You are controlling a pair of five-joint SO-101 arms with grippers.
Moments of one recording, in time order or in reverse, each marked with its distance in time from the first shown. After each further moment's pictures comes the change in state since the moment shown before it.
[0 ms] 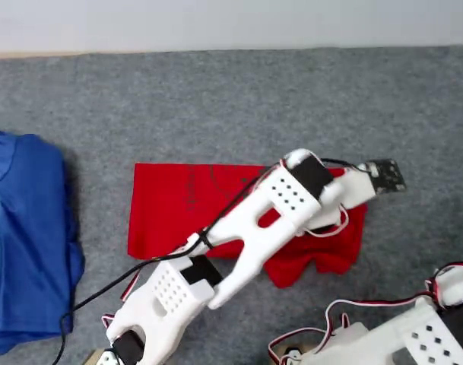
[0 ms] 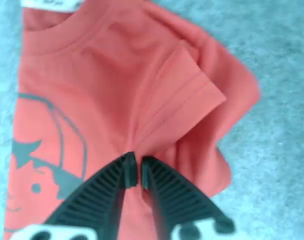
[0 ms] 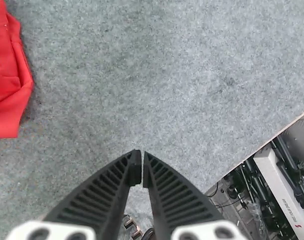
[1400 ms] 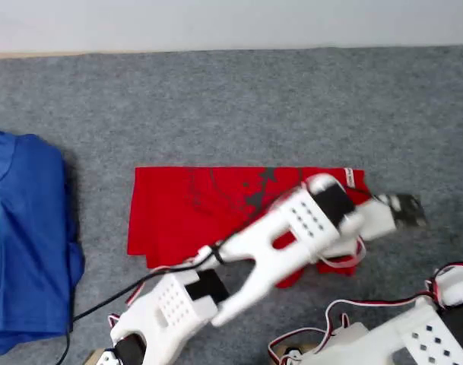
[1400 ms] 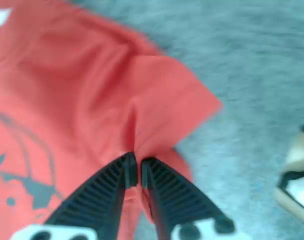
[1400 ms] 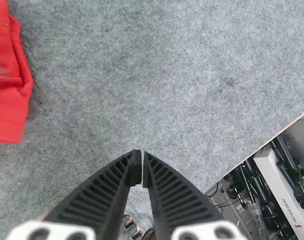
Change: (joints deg) left arm 5.7 -2.1 5.2 -0.6 1.9; right arm 0.0 0.0 0.0 0.0 0.0
